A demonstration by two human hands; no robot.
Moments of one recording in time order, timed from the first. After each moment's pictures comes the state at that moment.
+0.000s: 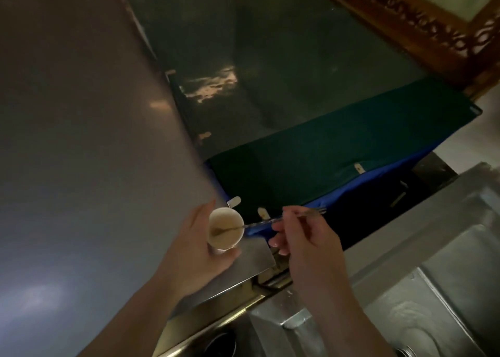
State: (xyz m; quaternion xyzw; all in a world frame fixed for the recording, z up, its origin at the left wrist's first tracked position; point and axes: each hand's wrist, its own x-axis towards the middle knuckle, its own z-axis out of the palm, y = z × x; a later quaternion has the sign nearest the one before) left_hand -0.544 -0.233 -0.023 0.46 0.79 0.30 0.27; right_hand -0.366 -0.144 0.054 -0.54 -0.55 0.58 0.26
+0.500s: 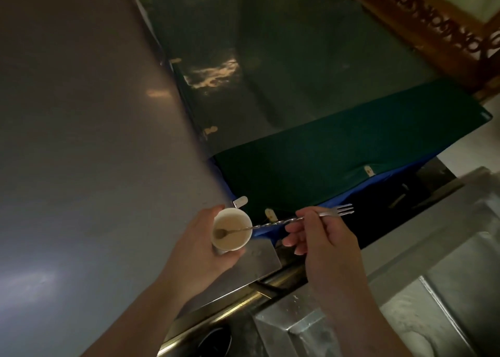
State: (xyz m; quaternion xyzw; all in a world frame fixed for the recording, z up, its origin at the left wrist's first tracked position) left_hand -0.548 -0.228 -0.030 0.45 0.77 0.34 0.29; right_hand -0.372 -0.134 0.055 -0.57 -0.57 0.53 0.26
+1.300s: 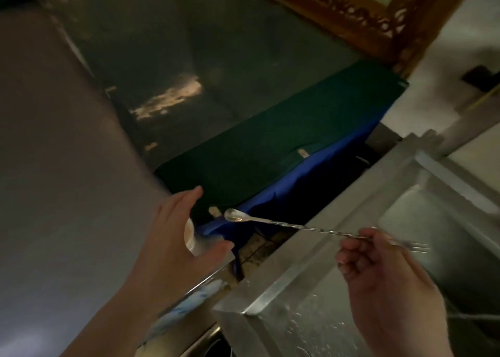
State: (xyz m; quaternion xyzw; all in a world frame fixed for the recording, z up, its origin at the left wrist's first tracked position) left_hand -0.487 -0.209 0.052 0.54 0.76 0.31 0.20; right_hand -0.230 -0.146 0.091 -0.50 -0.20 0.62 0.57
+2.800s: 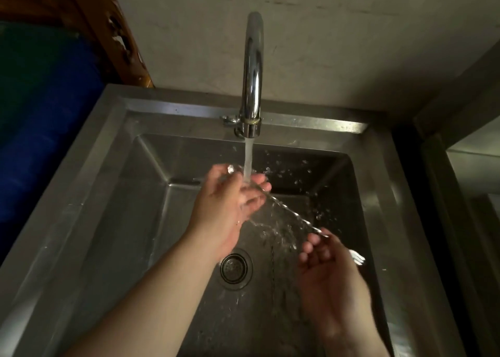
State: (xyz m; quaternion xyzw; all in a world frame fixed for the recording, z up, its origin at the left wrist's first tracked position) left_hand 0.024 -0.080 -0.023 0.35 0.38 0.36 0.78; right_hand 0.122 -0.226 -0.029 -0.43 0.21 0.45 0.75
